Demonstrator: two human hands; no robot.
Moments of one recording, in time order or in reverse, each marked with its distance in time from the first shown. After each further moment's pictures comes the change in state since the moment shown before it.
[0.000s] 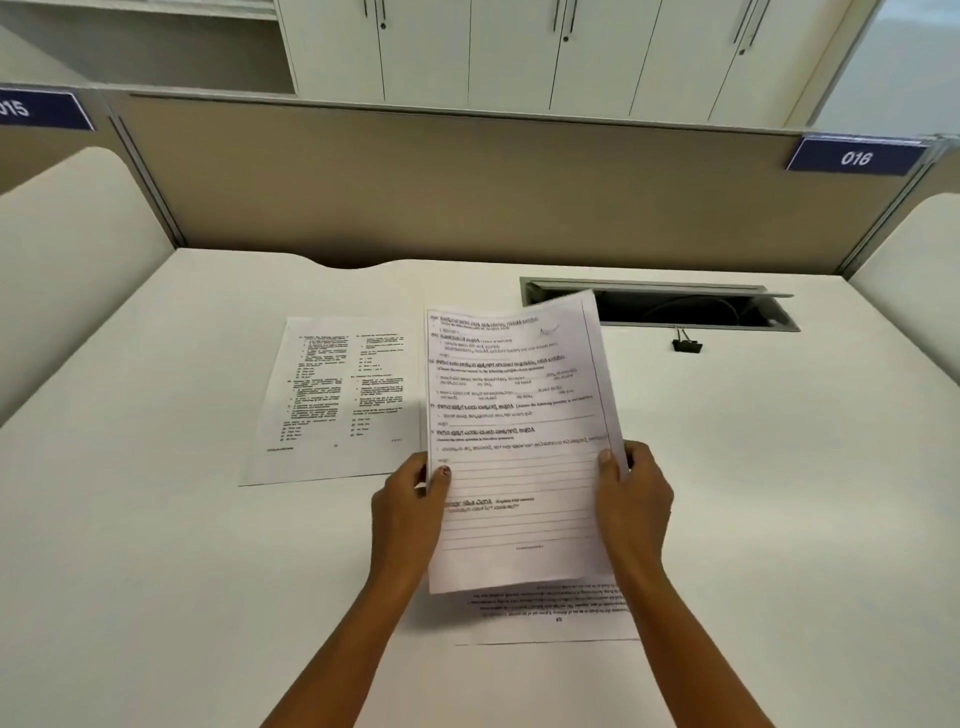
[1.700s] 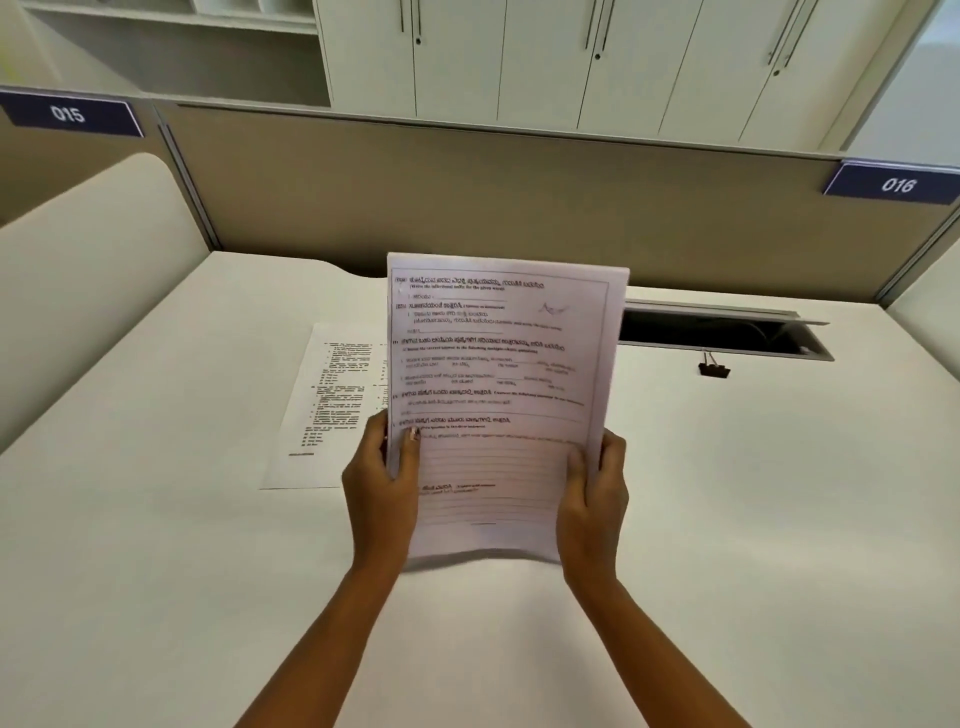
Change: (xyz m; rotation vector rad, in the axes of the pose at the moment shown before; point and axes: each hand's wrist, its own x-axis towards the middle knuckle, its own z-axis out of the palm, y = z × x) left_hand 0.028 0.002 -0.025 -0.115 0.329 0.260; right_hand -0.019 -0.022 0.045 0.407 -0.122 -0.281
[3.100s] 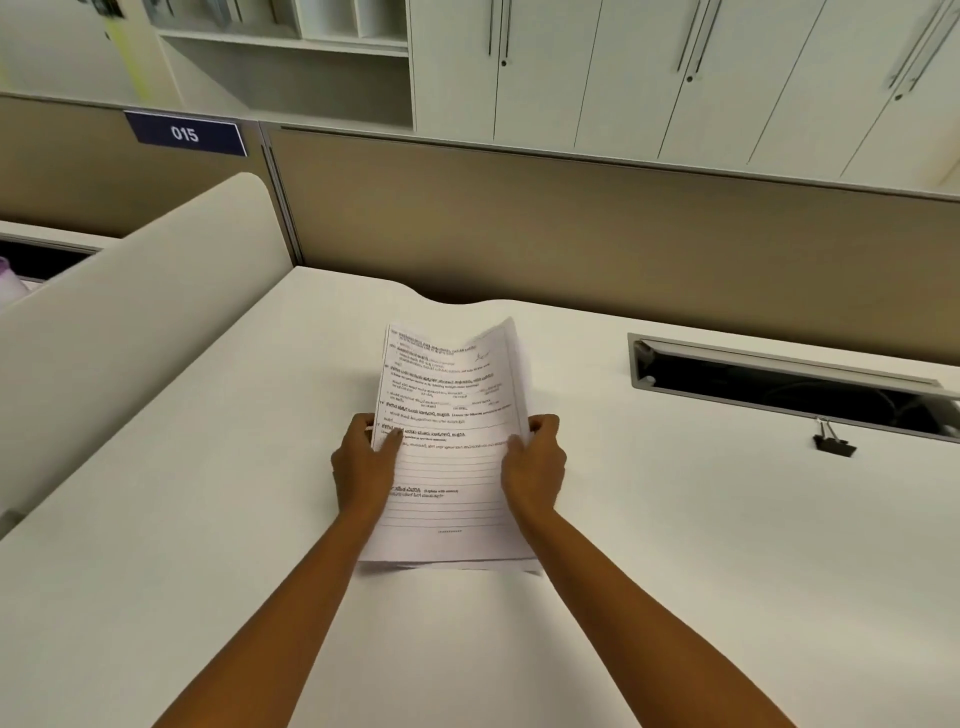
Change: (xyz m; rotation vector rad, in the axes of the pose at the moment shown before) left_hand 0.125 -0.090 -0.032 0.213 0.059 -0.340; right_hand 0.066 -0.003 0.168 -0.325 -0.224 0.340
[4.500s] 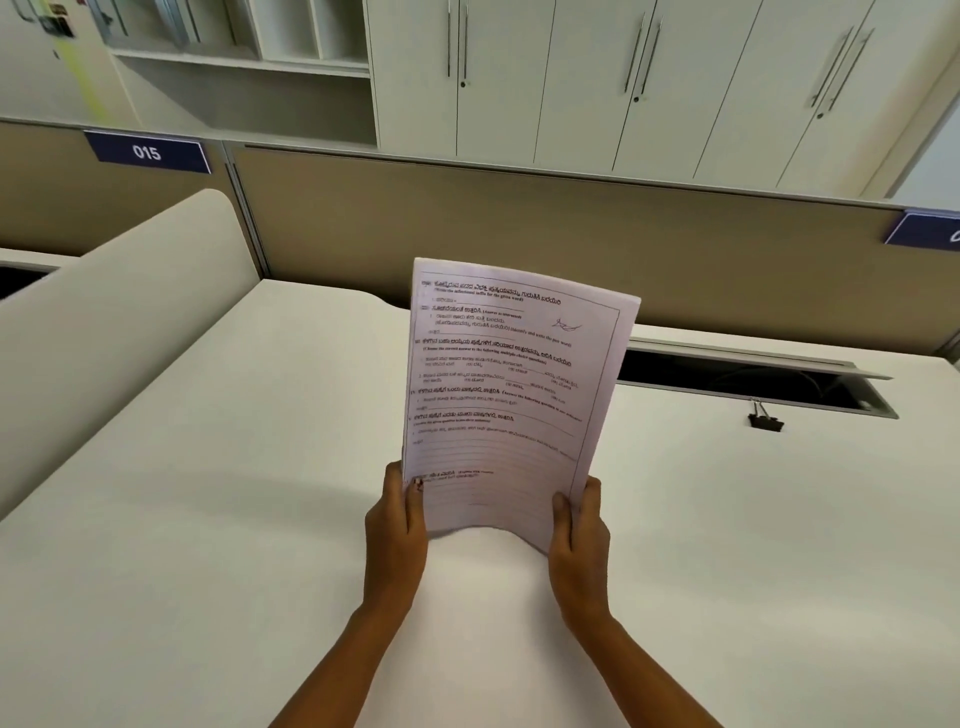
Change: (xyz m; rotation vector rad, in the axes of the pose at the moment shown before) left_hand -0.112 -0.001 0.019 -0.124 -0.090 0.355; right_hand -0.063 0.085 -0.085 0.295 0.014 -0.337
